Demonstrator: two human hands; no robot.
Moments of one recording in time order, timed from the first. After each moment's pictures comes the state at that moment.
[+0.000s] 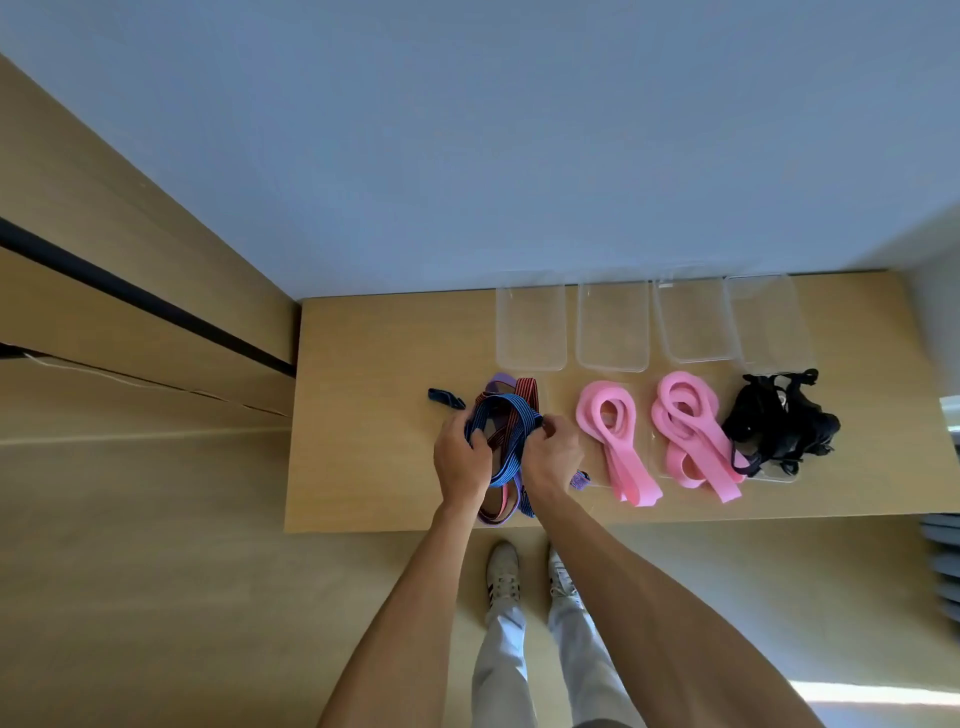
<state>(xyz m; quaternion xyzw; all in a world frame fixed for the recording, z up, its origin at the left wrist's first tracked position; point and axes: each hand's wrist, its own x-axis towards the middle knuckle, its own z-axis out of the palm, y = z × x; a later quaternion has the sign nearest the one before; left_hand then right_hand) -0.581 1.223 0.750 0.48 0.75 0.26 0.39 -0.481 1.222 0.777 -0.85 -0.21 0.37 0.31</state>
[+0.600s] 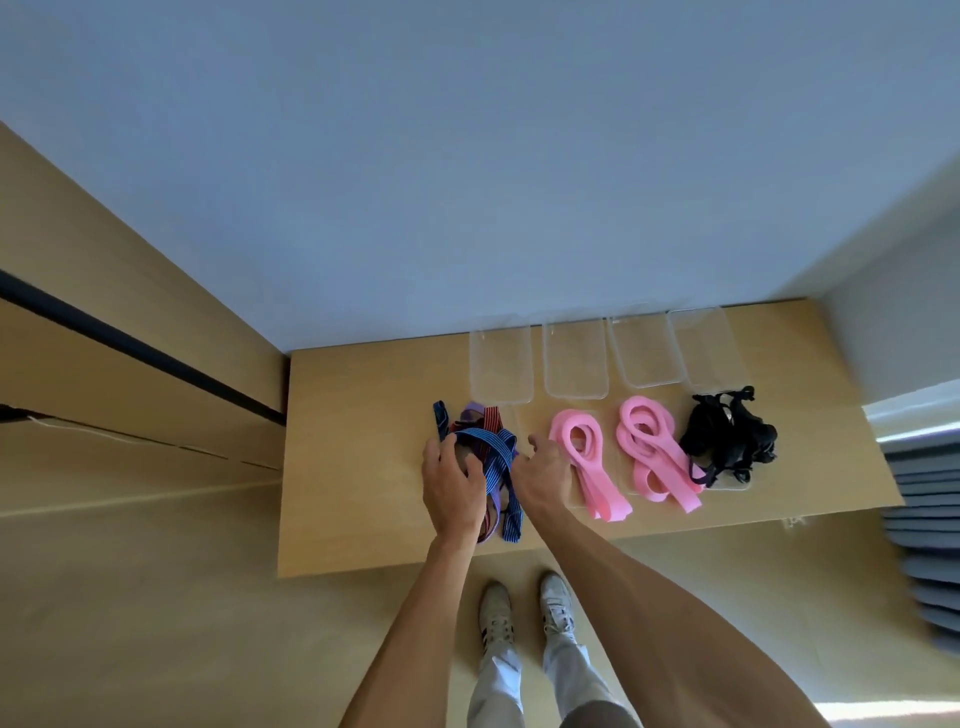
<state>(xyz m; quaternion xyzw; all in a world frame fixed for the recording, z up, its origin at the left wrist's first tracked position) -0.567 1.212 0.792 0.53 0.75 0.21 0.33 -0.457 1.216 0.815 -0.84 -0.32 0.38 0.21</state>
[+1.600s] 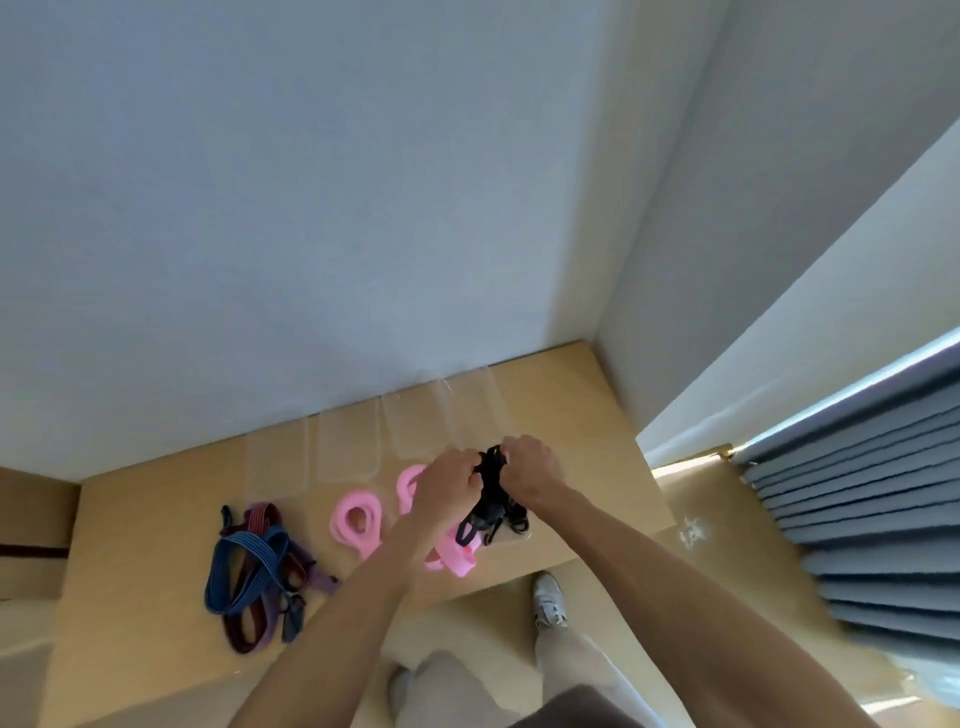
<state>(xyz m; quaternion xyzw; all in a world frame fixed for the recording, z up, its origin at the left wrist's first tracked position) -0.201 1.231 0.850 0.80 0.52 -0.01 0.30 -0.059 1.203 0.867 -0.79 -0.52 0.33 0.04</state>
